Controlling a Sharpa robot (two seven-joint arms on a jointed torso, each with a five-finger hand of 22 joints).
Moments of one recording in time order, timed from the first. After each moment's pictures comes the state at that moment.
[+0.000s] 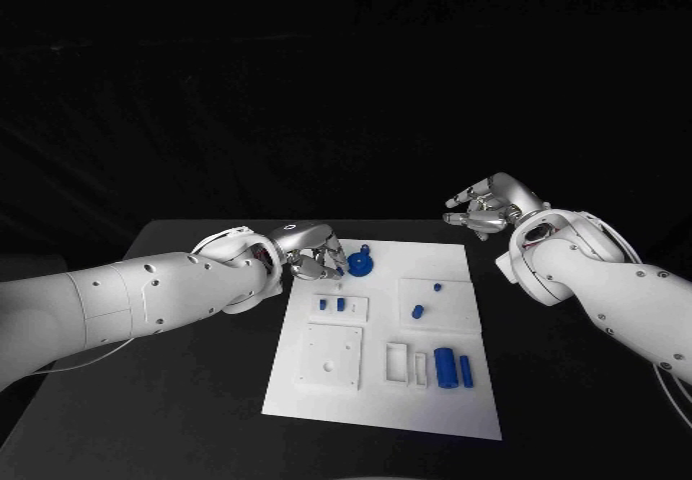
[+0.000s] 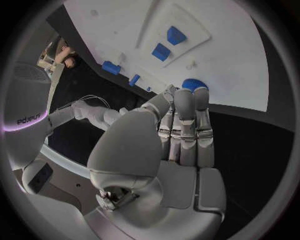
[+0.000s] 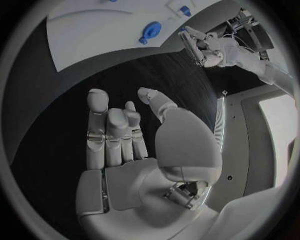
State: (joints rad) left arm 1.29 -0.68 -0.24 1.24 -1.26 -0.36 0.29; left_hand 1.44 -0.01 0.37 -0.19 0.05 1.24 0.08 0.07 0.07 1.31 0.06 0.05 0.06 1.44 -0.06 0.88 0.46 0.08 1.26 -0.09 0.31 1.31; right arm 0.96 -0.73 0.43 1.40 -1.42 -0.38 -0.29; right_hand 1.19 -0.19 0.37 -0.13 0.57 1.15 0.08 0.06 0.06 1.25 -0.02 0.99 1.11 1.43 -0.08 1.03 1.12 0.08 1.47 -0.11 0.43 1.31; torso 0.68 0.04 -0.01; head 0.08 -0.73
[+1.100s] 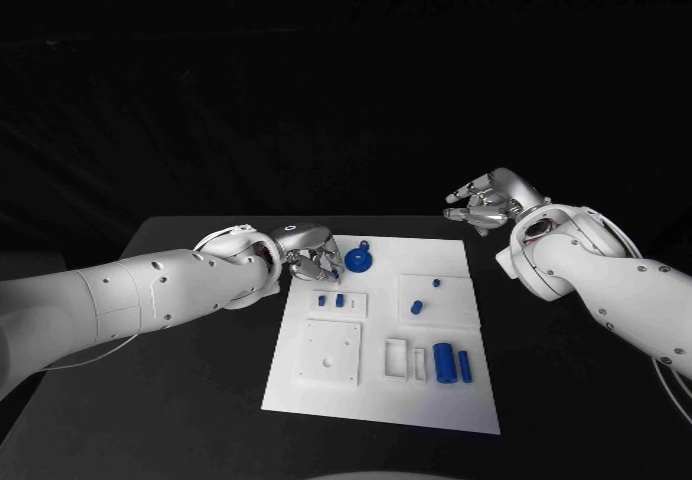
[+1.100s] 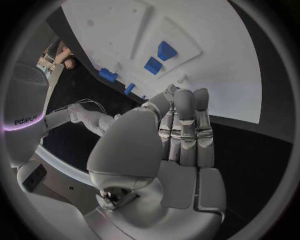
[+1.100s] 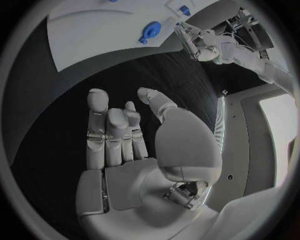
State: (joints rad) left arm 1.27 -0.65 -0.24 1.18 -1.27 -0.29 0.27; left_hand 1.45 -0.02 0.37 -0.18 0.05 1.24 0.08 0.07 0.07 1.31 0.06 0.06 0.06 1.43 -0.06 0.88 0.46 0.09 1.26 -0.09 0.32 1.31; right arm 0.96 -0.73 0.43 1.40 -1.42 -0.38 -0.29; right_hand 1.19 -0.19 0.37 -0.13 0.57 1.15 0.08 0.06 0.06 1.25 -0.02 0.99 1.11 1.43 -0.08 1.03 1.12 0.08 1.47 -0.11 0.43 1.31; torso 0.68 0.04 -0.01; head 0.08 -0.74
